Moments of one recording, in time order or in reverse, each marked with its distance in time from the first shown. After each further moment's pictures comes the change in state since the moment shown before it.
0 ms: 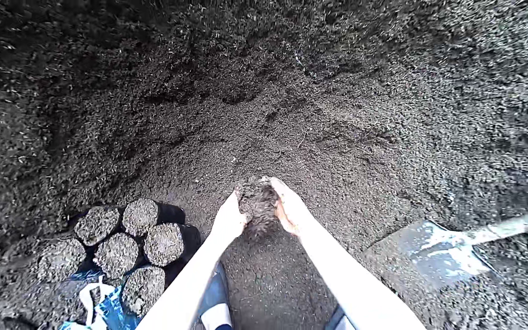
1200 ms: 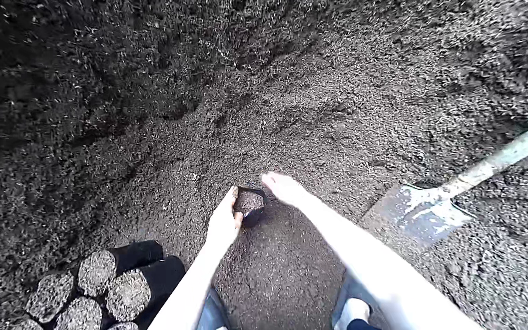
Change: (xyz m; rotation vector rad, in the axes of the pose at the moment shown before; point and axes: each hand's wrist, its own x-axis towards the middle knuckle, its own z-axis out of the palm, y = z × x) left_hand 0.051 0.049 0.051 0.187 -0.037 0.185; right_hand 0.064 -0.011 -0.133 -0.978 0.005 -0.055
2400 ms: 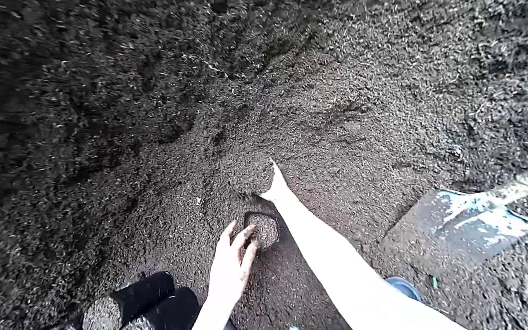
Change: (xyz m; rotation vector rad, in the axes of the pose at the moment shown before) left_hand -0.014 -0.028 0.009 0.035 0.141 0.167; right_hand 0.130 -0.003 0.048 1.976 0.060 0.204
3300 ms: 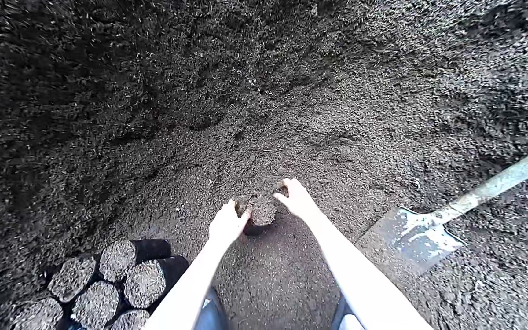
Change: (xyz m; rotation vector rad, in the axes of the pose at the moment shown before) left_hand 0.018 0.011 -0.032 0.031 -0.253 -0.364; right_hand -0.153 -0.024 0.010 -2.039 -0.004 -0.299
